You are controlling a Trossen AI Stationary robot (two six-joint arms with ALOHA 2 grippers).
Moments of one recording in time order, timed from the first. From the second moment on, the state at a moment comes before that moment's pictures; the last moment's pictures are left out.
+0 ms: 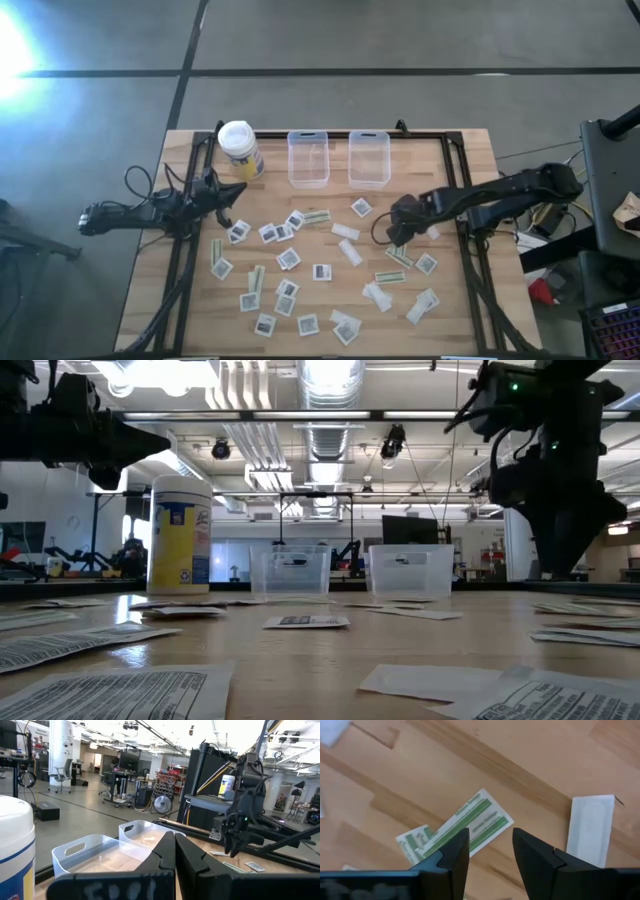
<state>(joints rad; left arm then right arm) 0.00 0.03 0.02 0.14 -0.42 -0.11 0.06 1.29 0.67 -0.80 0.03 1.11</state>
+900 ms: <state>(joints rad) 0.00 0.03 0.02 0.14 -0.42 -0.11 0.06 1.50 0.68 -0.75 0.05 1.08</state>
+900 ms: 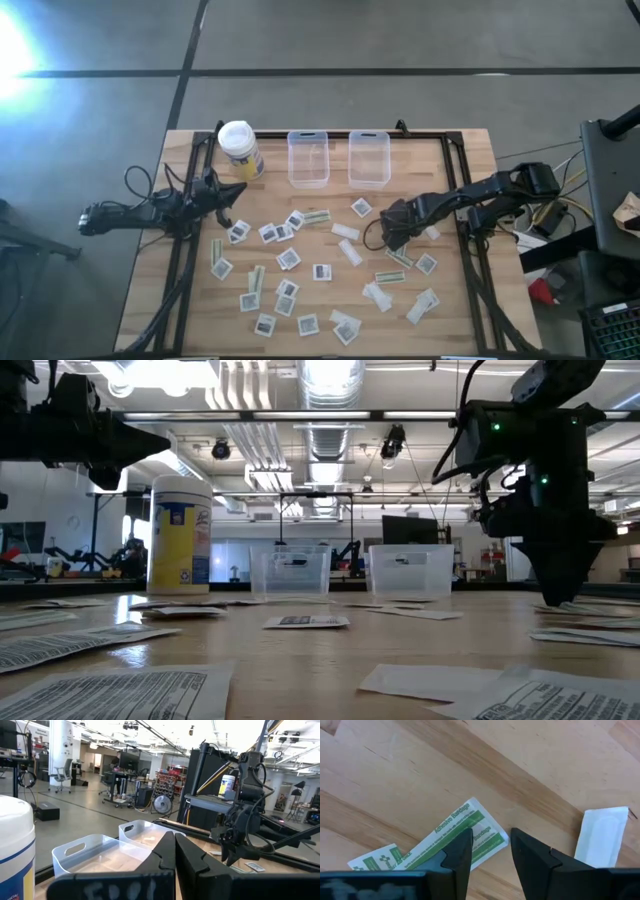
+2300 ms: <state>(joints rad) 0.00 0.03 0.02 0.14 -0.42 -0.11 0.06 1.44 0.69 -0.79 0.08 1.02</state>
